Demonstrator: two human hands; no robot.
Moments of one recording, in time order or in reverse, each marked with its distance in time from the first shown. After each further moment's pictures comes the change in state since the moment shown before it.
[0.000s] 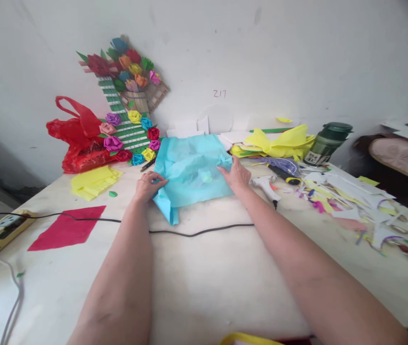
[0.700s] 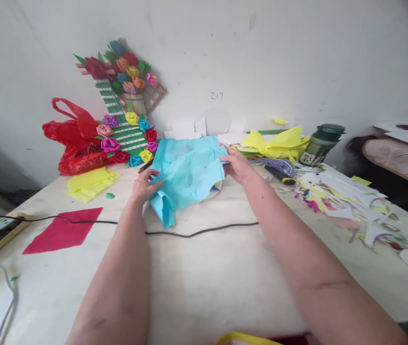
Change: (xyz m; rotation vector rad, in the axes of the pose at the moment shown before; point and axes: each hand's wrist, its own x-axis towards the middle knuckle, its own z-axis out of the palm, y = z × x) left_hand -0.002 0.012 -0.007 -0.014 0.047 0.015; right_hand 0.017 -0.012 -0.052 1.357 -0.482 0.031
